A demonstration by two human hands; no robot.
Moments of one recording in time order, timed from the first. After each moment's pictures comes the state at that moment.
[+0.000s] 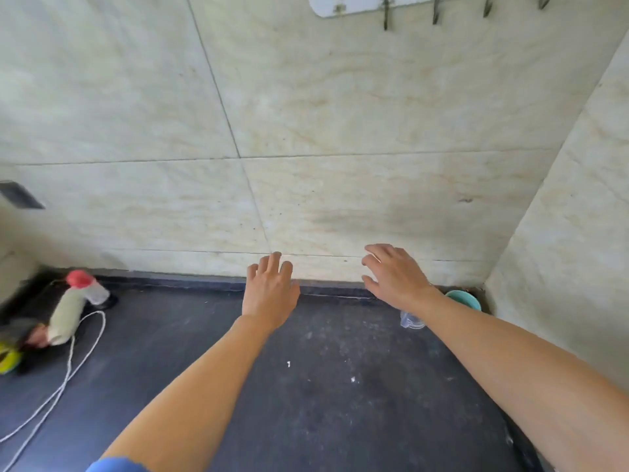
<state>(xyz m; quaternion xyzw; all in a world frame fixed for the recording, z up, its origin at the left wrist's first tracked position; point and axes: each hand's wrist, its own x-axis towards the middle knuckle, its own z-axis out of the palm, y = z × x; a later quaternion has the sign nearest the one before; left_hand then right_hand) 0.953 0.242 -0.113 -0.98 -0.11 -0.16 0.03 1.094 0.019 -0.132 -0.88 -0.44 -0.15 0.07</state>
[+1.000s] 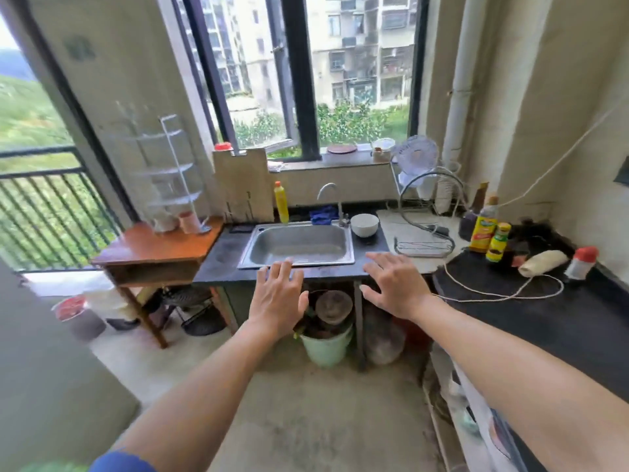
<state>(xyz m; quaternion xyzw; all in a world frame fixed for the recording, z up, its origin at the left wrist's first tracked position) 0.185 0.197 -0.031 -0.67 -0.71 -0.09 0.21 0.411 0.309 -0.043 -0.35 -0.90 -0.12 0.21</state>
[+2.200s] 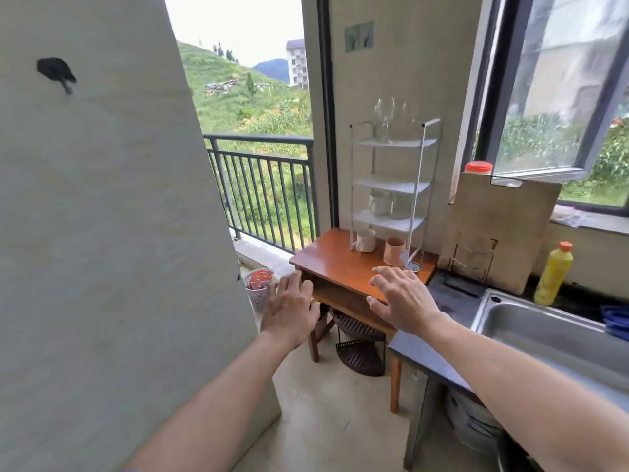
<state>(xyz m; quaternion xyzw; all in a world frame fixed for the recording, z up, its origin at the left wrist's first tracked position) -0.383 0.184 -0.030 -0.38 -0.90 -0.08 0.19 -0.281 0.403 -0.048 -0.06 -0.97 -0.04 0.24</state>
